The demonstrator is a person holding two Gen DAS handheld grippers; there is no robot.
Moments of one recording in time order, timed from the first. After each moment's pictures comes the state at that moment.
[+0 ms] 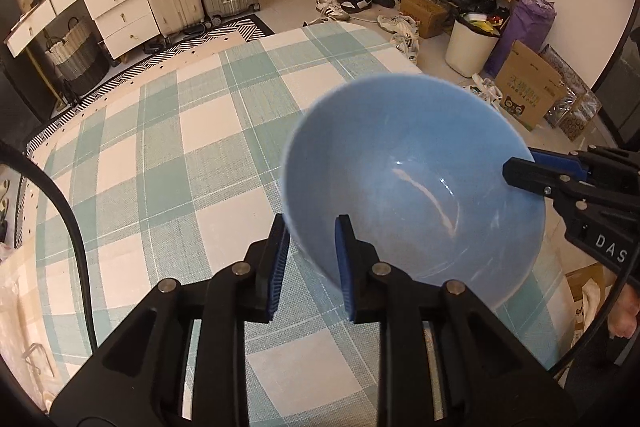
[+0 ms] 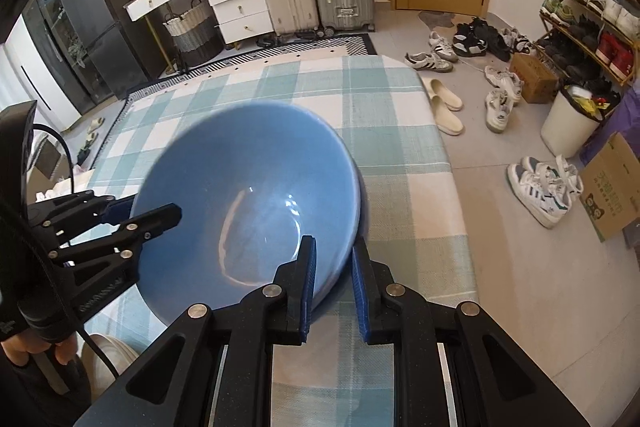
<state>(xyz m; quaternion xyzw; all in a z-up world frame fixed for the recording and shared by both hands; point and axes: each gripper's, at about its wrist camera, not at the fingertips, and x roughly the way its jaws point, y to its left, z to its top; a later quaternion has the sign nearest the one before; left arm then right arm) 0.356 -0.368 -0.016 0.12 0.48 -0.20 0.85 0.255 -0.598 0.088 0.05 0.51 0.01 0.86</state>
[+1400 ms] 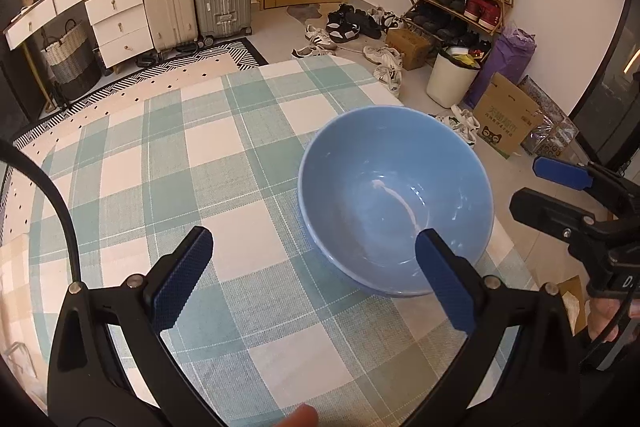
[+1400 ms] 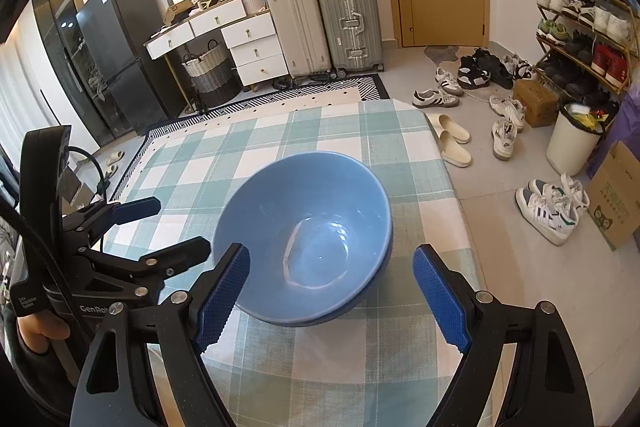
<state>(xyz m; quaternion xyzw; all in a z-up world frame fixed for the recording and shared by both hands) 0.333 -0.331 0.024 0.06 0.44 -0.23 0.86 0.211 -0.590 0.128 0.08 0.44 0.03 0.89</state>
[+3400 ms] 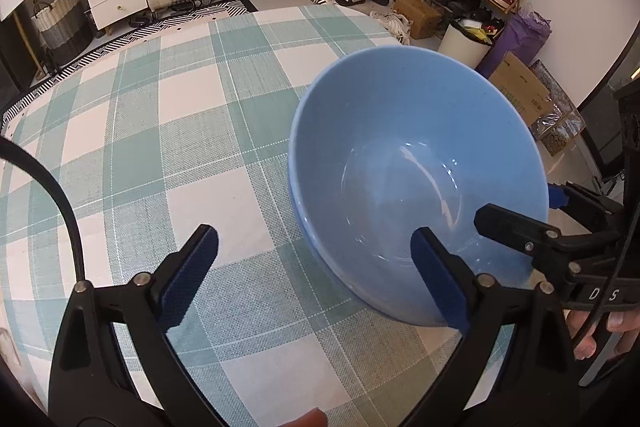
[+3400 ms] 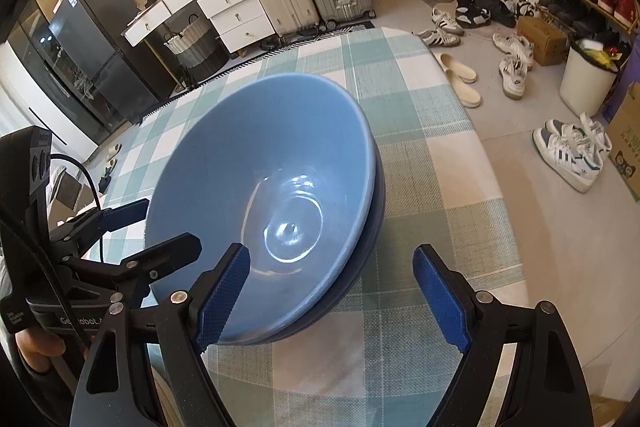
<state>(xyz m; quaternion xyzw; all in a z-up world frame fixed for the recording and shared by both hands) 0.377 -0.358 -0.059 0.06 0.51 -0.22 0.83 0.252 -0.612 0.039 0.14 0.52 0.03 0.84</state>
